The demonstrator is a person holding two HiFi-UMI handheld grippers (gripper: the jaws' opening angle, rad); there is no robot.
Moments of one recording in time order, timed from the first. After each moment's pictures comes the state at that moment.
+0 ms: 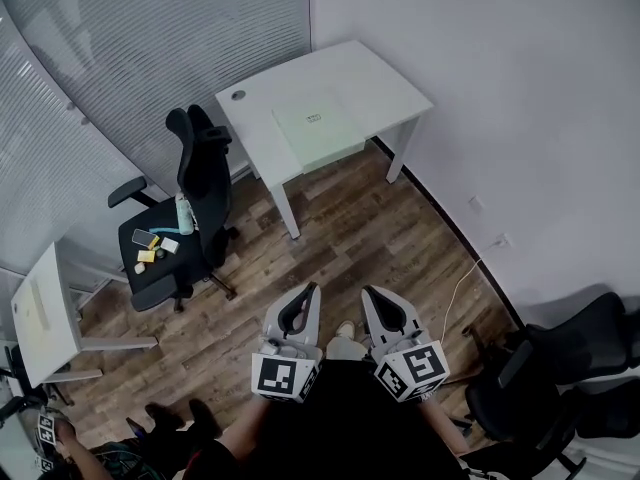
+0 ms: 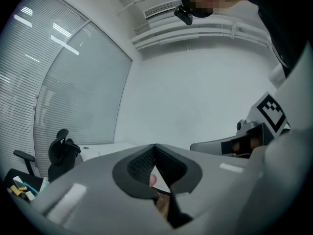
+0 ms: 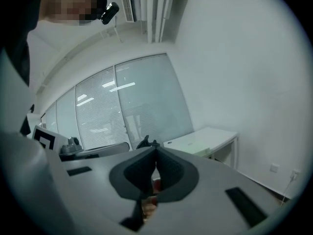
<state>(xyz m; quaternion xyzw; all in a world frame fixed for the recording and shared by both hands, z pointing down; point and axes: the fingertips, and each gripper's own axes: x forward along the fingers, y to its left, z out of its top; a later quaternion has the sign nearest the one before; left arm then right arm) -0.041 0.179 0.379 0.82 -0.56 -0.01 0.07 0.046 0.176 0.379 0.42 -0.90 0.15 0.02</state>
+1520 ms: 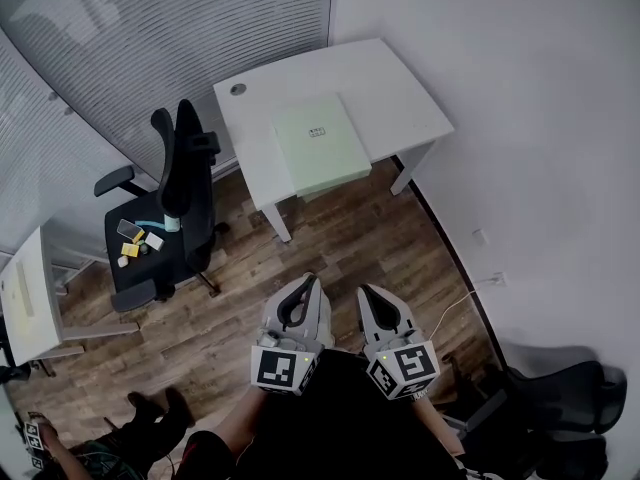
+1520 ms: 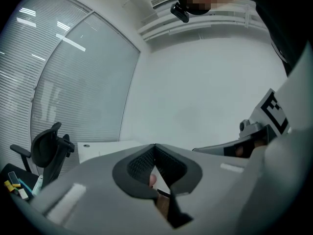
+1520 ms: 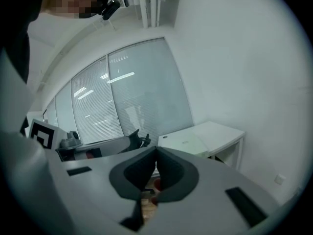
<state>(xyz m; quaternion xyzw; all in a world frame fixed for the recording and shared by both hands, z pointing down) -0.030 0.017 0.413 0.79 -0.61 0.00 0.09 0.055 0.013 0.421 0.38 -0.90 0.17 0.08</state>
